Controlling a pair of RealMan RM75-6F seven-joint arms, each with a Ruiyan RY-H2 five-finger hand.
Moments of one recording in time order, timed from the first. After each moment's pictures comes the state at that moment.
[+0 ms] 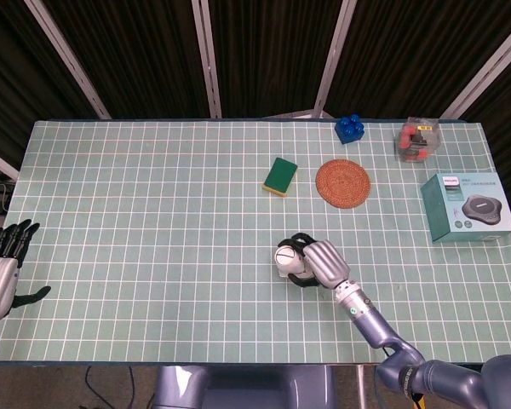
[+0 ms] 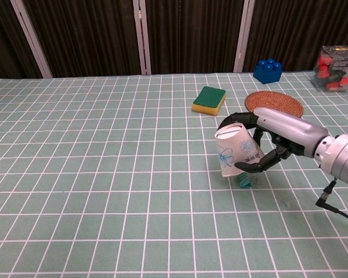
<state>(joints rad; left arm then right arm) -0.16 -1.06 -0.07 -1.76 1.39 1.39 0.17 0.61 -1.69 0.10 -1.21 -1.52 1.07 0.25</state>
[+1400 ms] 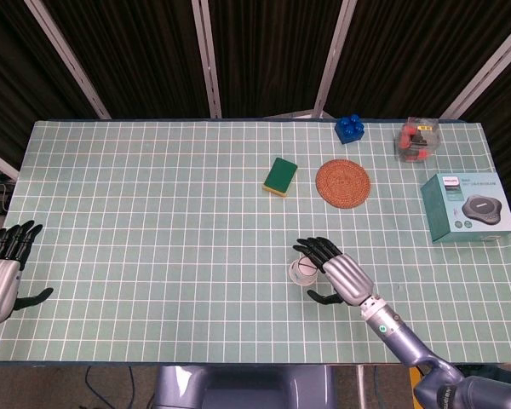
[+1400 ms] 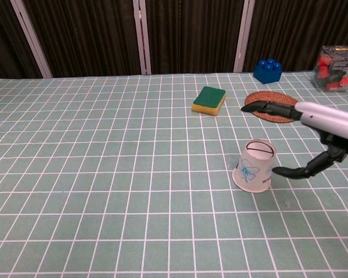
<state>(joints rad) -0.15 -1.05 -0.05 -1.78 1.43 1.42 0.16 0.54 -1.47 -0.02 -1.40 -1.64 1.20 0.31</state>
